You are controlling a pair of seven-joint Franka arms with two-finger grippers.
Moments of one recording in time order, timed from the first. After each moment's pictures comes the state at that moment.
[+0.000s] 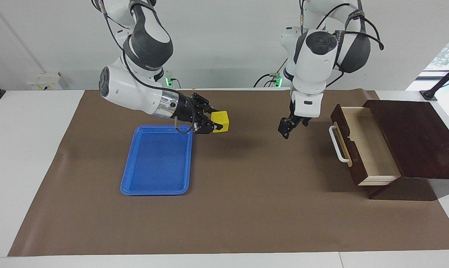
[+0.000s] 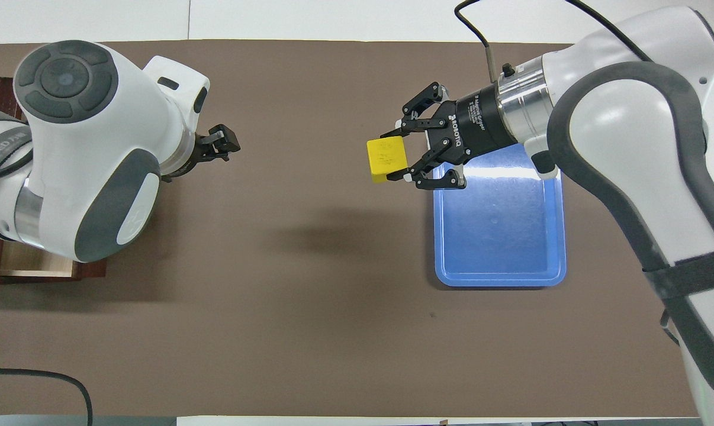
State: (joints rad) left arm -0.35 0.18 -0.10 -1.58 0.07 1.78 -1.09; right arm 0.20 0.29 0.09 -1.53 0.89 1.83 1.51
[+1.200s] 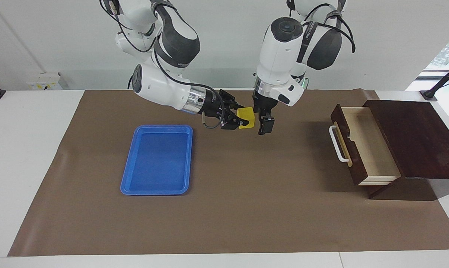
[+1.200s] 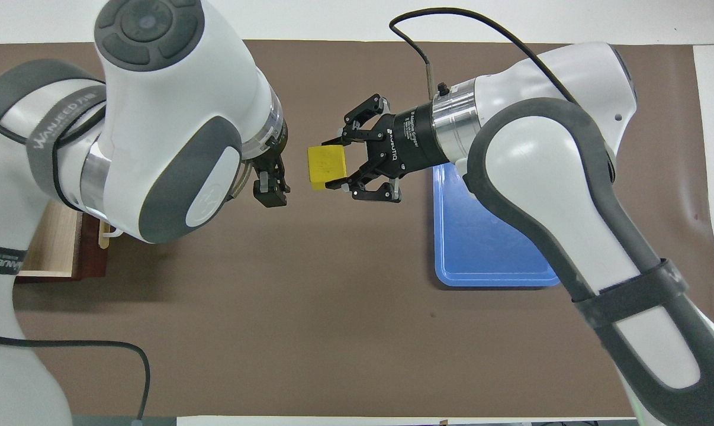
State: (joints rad) left arm -0.51 0.33 -0.09 -1.29 -0.02 1.63 -2.19; right arm 0.33 0.30 0.09 -1.57 1.00 1.99 1.54
